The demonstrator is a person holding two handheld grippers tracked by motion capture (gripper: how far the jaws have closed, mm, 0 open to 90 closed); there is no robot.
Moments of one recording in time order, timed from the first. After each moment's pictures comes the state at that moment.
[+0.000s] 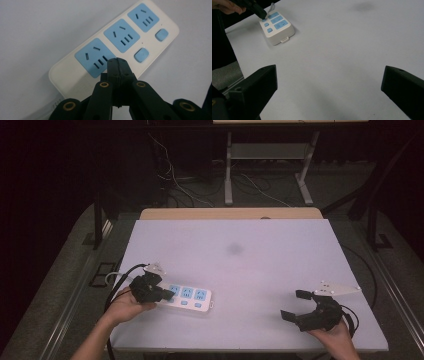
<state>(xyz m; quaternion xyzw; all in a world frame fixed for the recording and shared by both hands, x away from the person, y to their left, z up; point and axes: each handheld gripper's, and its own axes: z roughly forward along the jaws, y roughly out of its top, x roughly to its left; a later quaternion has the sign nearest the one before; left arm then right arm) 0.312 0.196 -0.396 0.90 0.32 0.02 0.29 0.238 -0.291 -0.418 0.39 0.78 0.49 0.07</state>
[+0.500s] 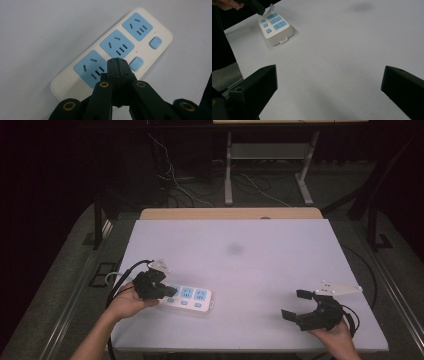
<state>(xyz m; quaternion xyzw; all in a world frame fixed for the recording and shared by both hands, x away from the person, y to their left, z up) 0.315 0.184 -0.382 0.91 0.29 0.02 0.28 0.239 -0.293 -0.418 0.39 0.78 0.49 0.07</state>
